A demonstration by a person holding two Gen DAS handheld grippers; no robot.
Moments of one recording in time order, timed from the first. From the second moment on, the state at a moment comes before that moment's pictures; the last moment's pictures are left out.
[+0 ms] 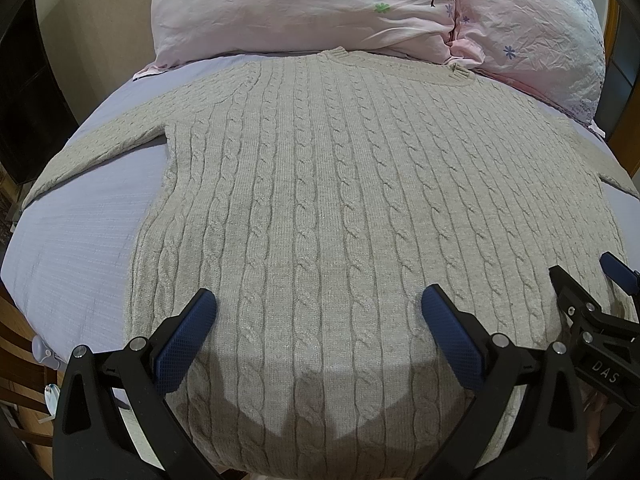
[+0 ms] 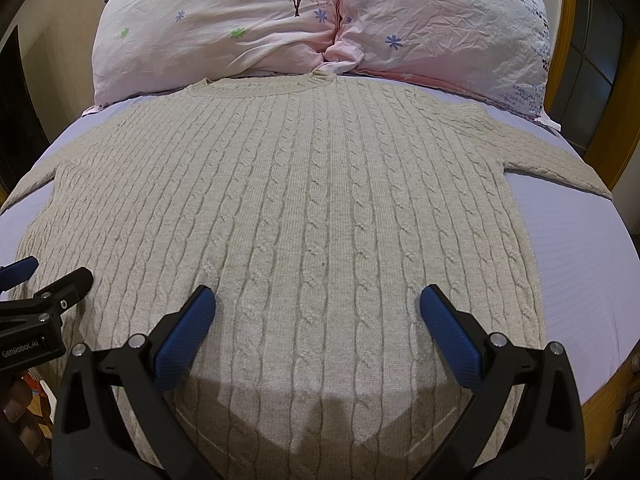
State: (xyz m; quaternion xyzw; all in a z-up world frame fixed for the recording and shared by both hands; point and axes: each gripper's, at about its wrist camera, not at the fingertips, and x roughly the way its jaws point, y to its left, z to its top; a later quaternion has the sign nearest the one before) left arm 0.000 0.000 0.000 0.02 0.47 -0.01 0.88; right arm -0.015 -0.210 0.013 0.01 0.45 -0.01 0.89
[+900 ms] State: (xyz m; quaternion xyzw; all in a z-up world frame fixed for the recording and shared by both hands) left arm 0.005 0.021 0.011 -0.01 0.44 -0.04 0.90; right arm 0.012 -0.366 0.057 0.17 0.39 -0.04 0.90
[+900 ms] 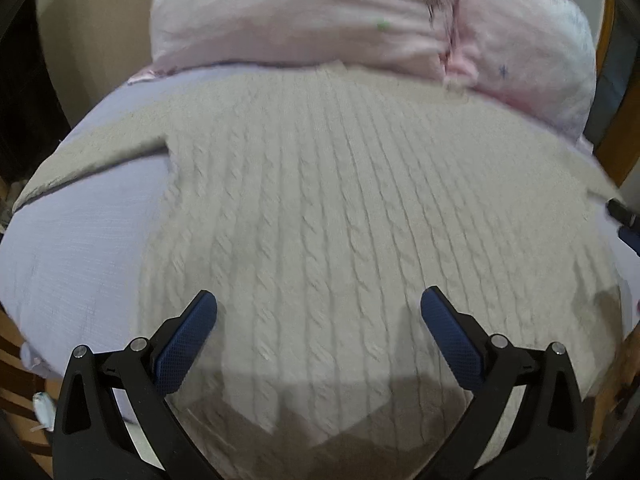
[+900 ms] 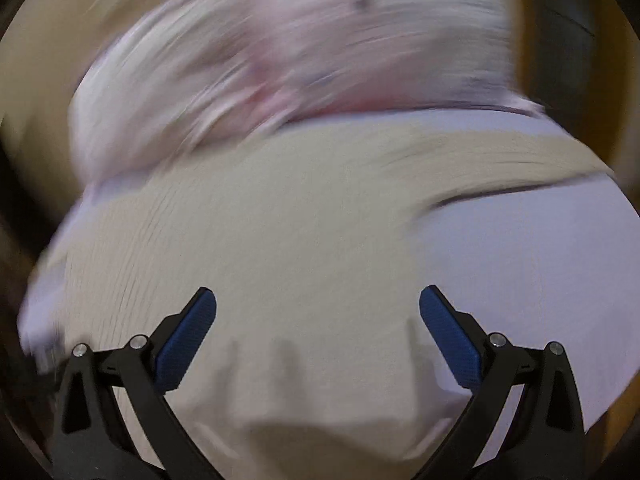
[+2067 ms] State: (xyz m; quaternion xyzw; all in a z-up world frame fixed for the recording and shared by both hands) left arm 0.054 0.281 0.026 -0.34 0.29 0.14 0.88; right arm 0.195 -0.196 0.076 0.13 0.43 0.26 0.86
